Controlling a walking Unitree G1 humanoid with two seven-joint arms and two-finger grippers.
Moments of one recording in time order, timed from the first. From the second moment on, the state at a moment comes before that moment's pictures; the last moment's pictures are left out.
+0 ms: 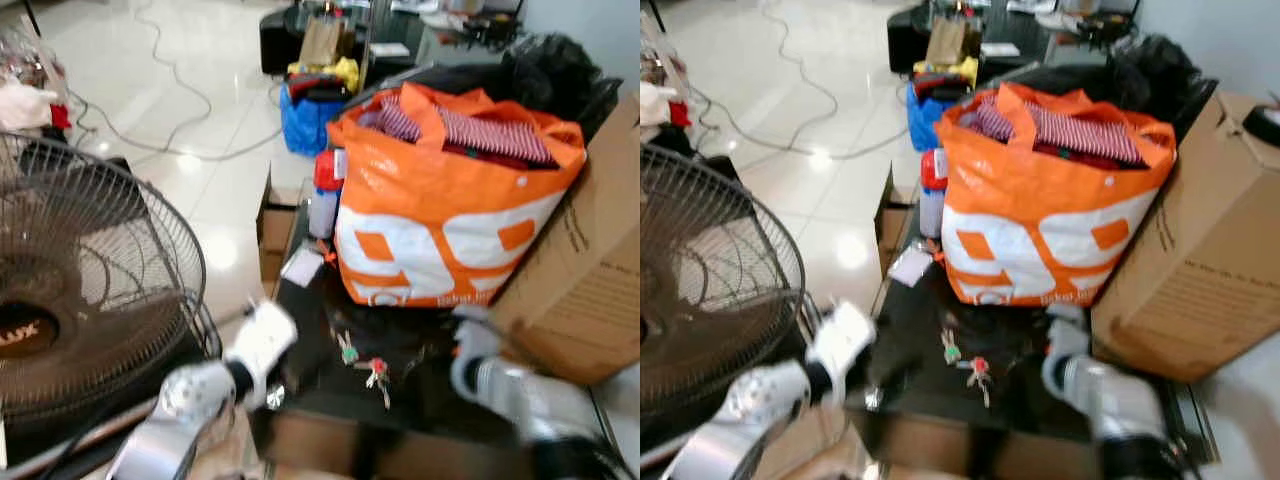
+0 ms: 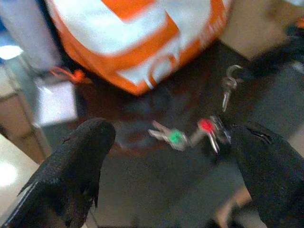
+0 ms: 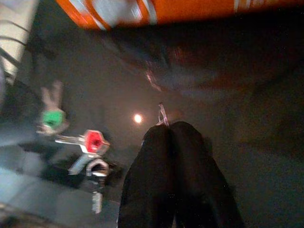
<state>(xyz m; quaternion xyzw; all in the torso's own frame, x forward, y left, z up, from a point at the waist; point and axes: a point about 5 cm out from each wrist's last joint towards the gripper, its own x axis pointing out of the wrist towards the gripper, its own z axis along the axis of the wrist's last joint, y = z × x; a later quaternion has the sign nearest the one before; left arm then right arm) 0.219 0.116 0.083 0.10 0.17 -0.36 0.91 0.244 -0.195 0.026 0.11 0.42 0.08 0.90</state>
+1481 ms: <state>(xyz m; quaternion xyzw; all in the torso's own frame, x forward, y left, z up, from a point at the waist) 0.277 0.164 0.129 0.16 0.05 -0.16 0.97 0.250 -0.169 0.128 0.03 0.11 -0.02 0.99</state>
